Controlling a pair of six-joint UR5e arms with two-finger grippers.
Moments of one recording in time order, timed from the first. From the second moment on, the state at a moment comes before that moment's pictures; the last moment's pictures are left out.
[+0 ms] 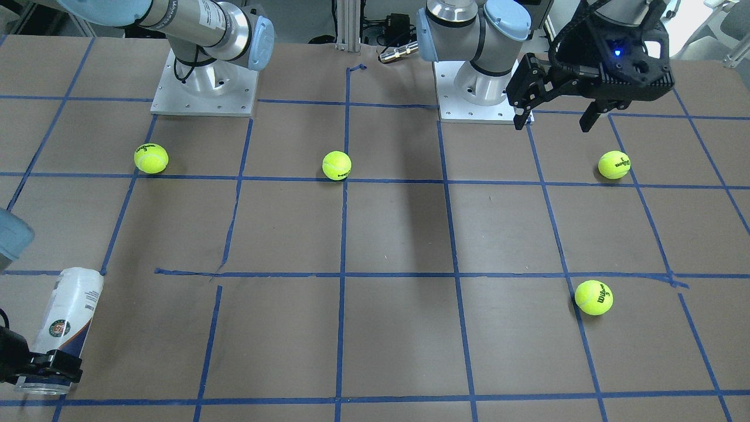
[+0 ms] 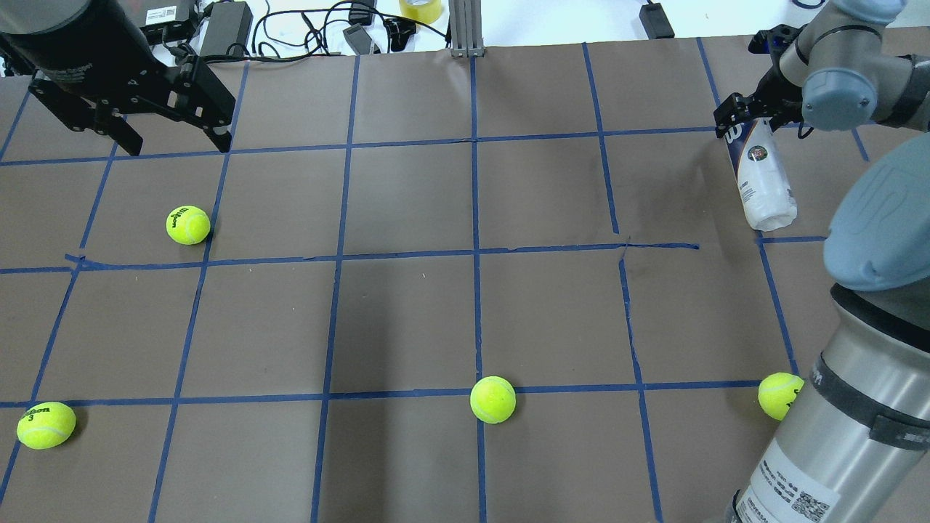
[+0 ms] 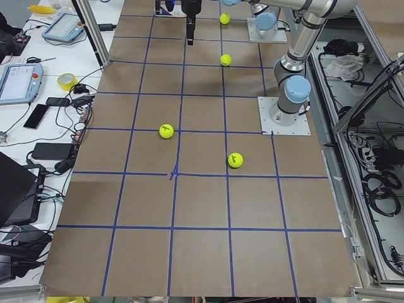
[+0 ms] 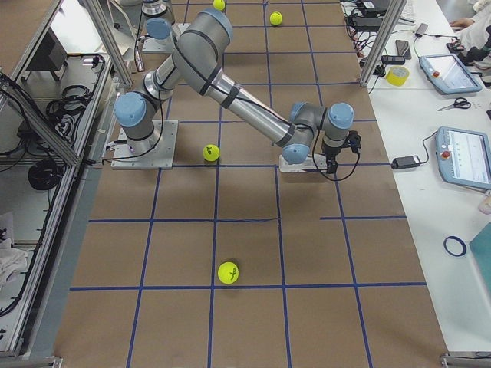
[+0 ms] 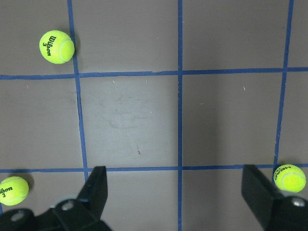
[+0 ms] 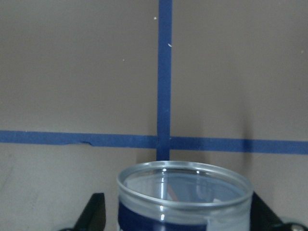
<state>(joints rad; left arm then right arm) -1.50 -1.54 -1.44 -1.70 1.58 0.08 1.20 -0.83 1.34 -2.18 -1.46 -0.40</state>
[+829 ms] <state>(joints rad) -1.50 -1.54 -1.44 -1.70 1.58 0.08 1.20 -0.82 1.34 -2.17 -1.46 -0.41</state>
